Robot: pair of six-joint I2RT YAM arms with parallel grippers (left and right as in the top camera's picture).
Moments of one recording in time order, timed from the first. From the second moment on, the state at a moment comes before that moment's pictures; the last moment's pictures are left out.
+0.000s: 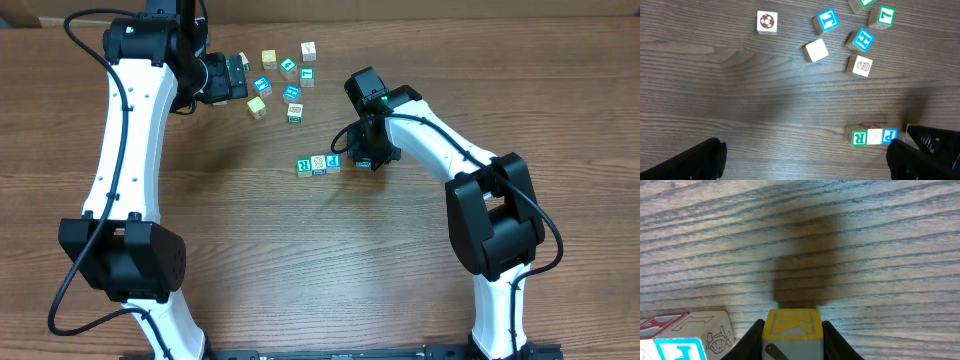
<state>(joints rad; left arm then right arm) -0.07 1.98 2.07 -1.30 0.08 -0.26 0.43 2.16 1.65 -0.89 0.00 0.48</state>
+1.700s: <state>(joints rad) -0.07 1.98 2.07 -1.30 0.08 -0.26 0.35 2.16 1.64 -0.90 0.04 0.49</state>
